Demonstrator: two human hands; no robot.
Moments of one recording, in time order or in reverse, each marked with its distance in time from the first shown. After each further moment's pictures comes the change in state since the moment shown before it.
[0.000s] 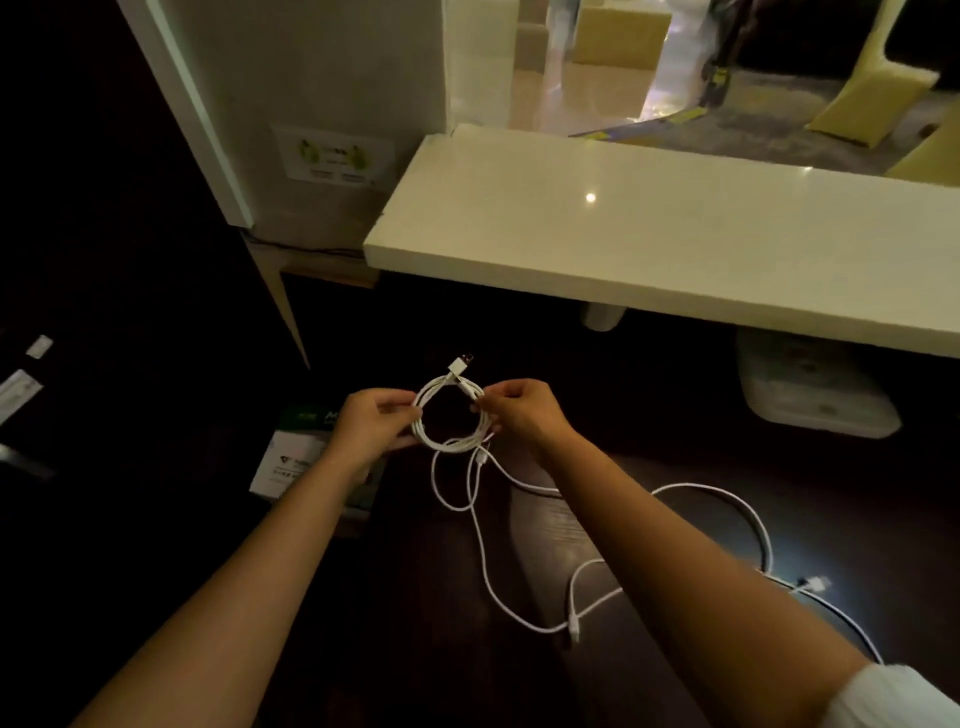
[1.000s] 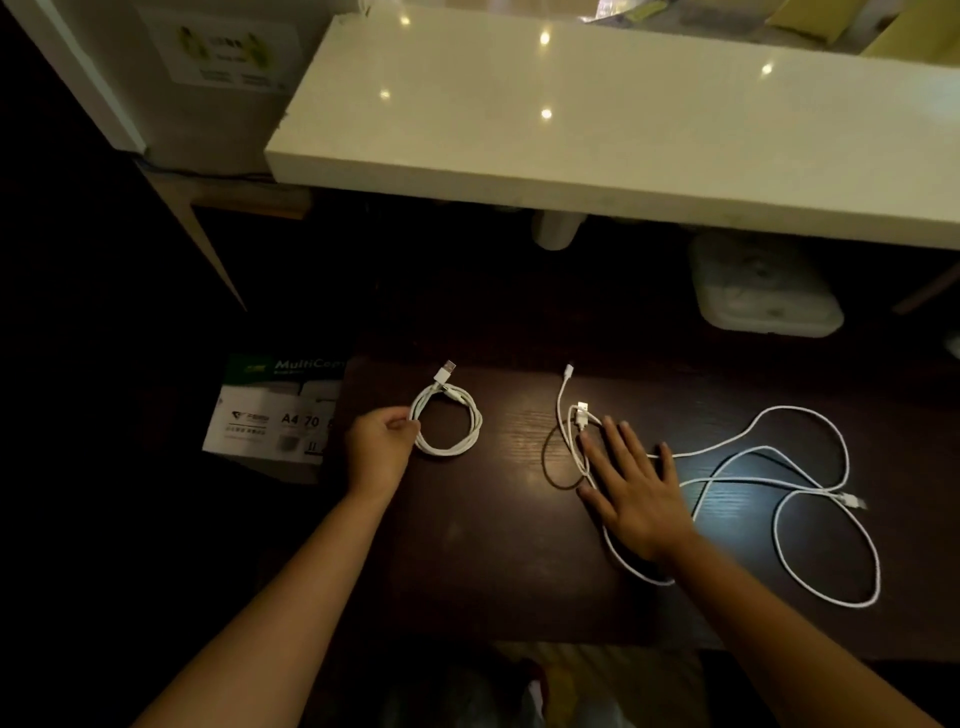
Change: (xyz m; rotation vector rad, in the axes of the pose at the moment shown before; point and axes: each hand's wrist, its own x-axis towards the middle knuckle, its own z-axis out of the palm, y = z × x) left_hand -0.027 -0.085 0.067 0.221 0.134 -0.013; right_hand -0.106 0.186 -0.139 -1.348 0.095 -0.140
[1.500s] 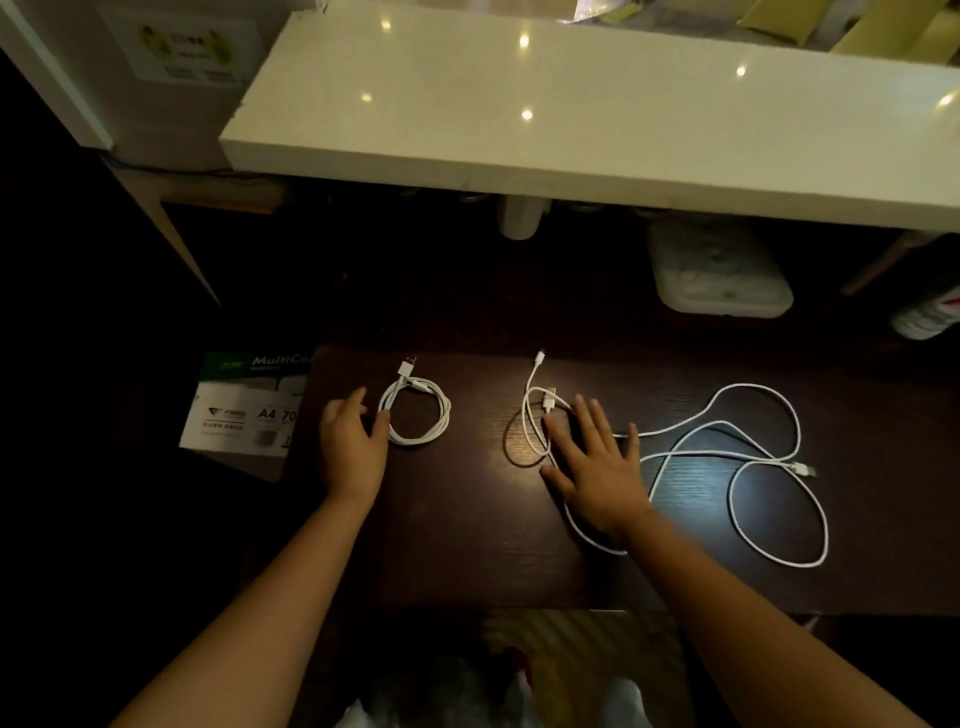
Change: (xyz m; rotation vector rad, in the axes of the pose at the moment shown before) left_hand -0.025 -0.010 0.009 0.294 0.153 0.192; right_hand -0.009 -0.006 -0.012 0.055 -0.059 0.015
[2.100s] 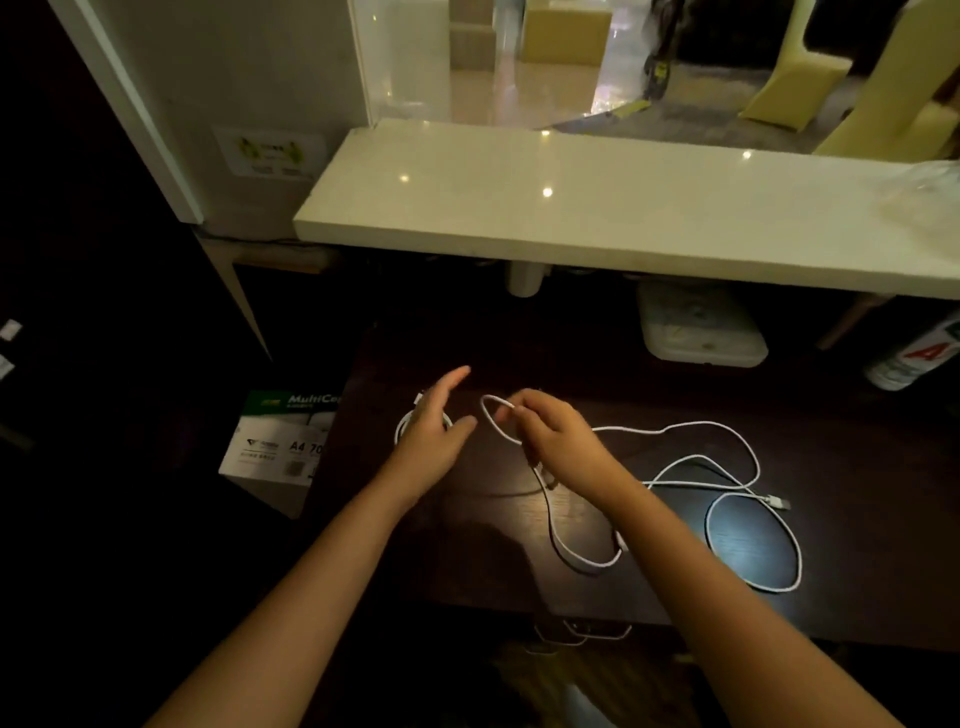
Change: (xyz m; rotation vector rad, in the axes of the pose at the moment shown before) left_hand -0.060 0.108 -0.055 -0.434 -0.447 0.211; right_hand -0.032 -0.074 -0.139 0.970 0.126 -0.207
